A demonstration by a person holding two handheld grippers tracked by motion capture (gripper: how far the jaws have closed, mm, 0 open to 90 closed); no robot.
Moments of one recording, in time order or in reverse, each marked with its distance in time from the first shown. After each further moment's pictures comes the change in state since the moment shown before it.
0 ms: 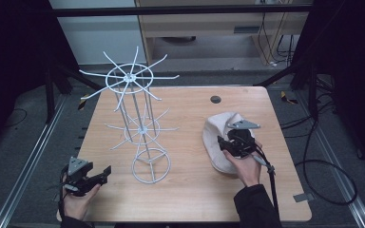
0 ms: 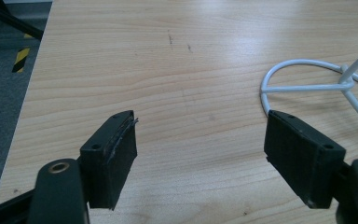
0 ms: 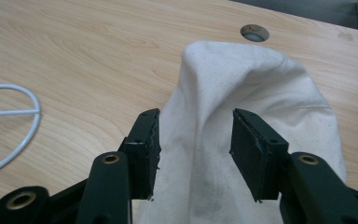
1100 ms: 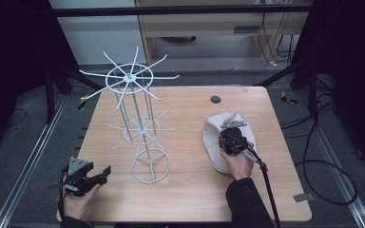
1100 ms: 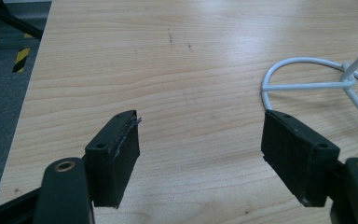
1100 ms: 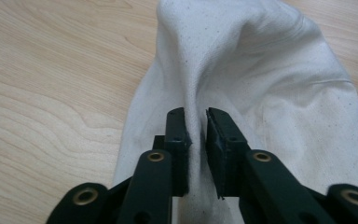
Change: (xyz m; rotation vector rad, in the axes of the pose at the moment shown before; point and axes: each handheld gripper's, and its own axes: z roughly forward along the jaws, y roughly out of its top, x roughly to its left) left arm 0.000 0.000 0.000 0.005 0.000 0.006; right arm 0.000 -0.010 0.048 0.122 -0.075 0.000
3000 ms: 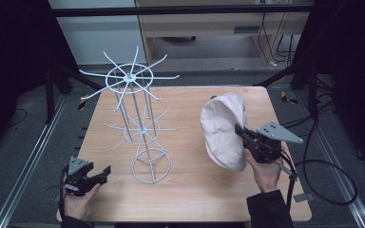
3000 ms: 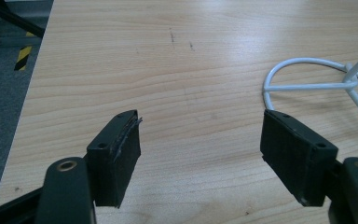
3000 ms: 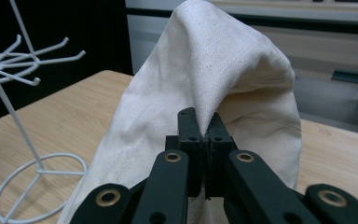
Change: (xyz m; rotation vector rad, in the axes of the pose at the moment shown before) left arm 0.000 0.000 0.001 0.000 0.007 -0.008; right arm -0.029 -0.005 -0.127 -0.518 0.190 -0.013
